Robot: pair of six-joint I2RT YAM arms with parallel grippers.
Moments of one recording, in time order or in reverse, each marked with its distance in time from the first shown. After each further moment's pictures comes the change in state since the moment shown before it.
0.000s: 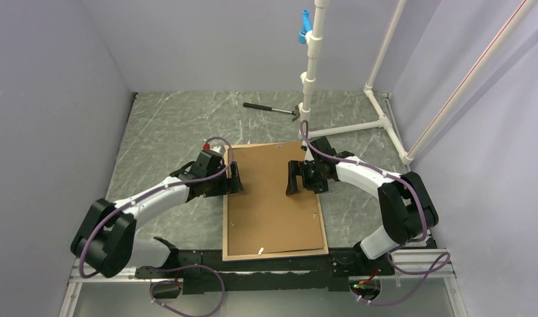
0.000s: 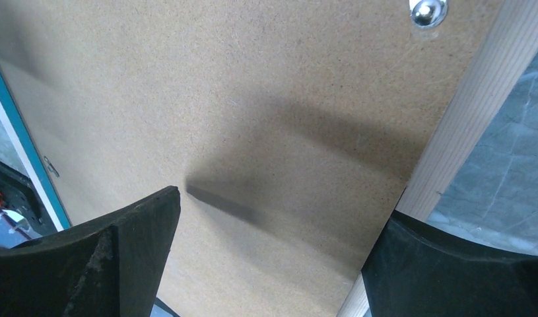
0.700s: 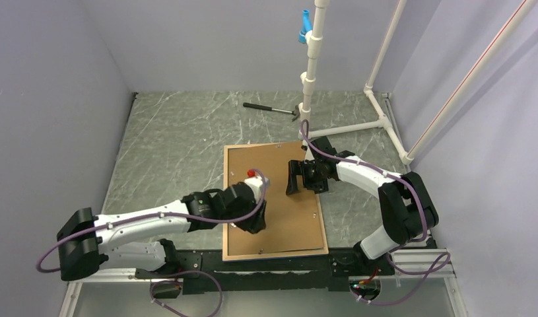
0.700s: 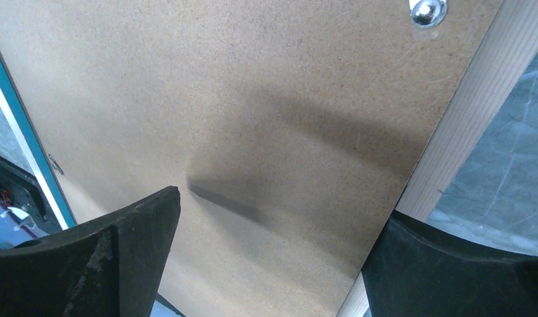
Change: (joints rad) left arm -0.576 -0.212 0.071 -0.156 -0.101 0.033; right arm 0.000 -0.001 0.005 -0.008 -0.012 0.001
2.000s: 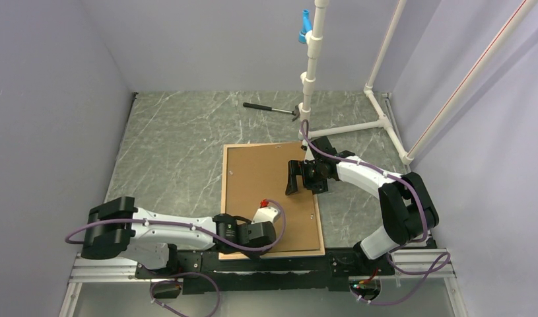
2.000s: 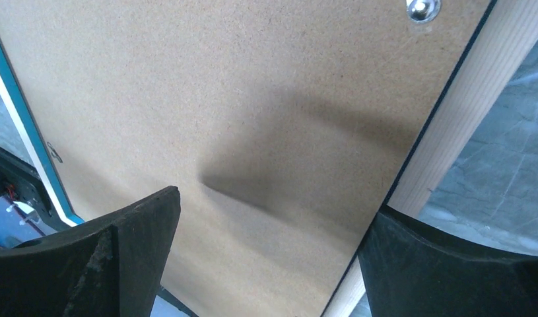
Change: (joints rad) left arm -0.365 0.263 0.033 -0.075 -0.206 -0.264; right arm 0.000 -0.004 0.000 -0.002 -0.013 0.000
